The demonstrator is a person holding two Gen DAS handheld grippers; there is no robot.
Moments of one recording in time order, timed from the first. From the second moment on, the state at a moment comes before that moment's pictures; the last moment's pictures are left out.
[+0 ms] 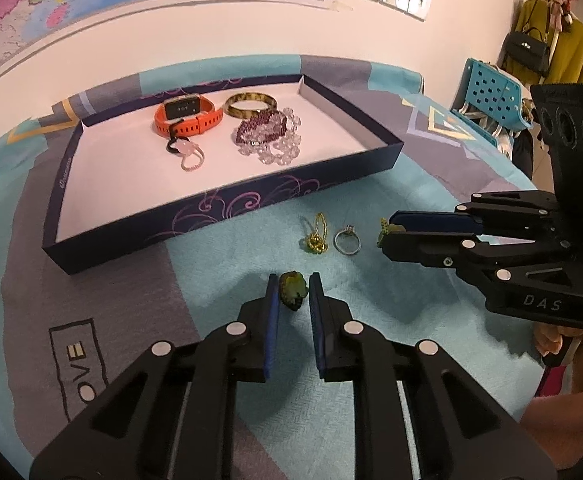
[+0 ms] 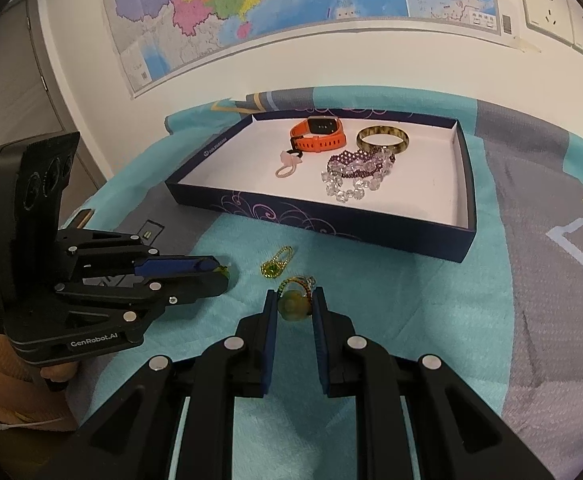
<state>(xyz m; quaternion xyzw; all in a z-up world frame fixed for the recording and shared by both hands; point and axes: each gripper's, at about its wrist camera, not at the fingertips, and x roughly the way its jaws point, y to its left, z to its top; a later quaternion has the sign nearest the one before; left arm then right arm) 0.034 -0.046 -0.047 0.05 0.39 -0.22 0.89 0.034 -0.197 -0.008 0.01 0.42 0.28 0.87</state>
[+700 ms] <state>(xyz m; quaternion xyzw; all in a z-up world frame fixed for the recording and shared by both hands) 0.031 -0.034 -0.015 0.03 0.35 -0.20 0.91 0.045 -0.192 0.007 0.03 0.39 0.29 0.87</state>
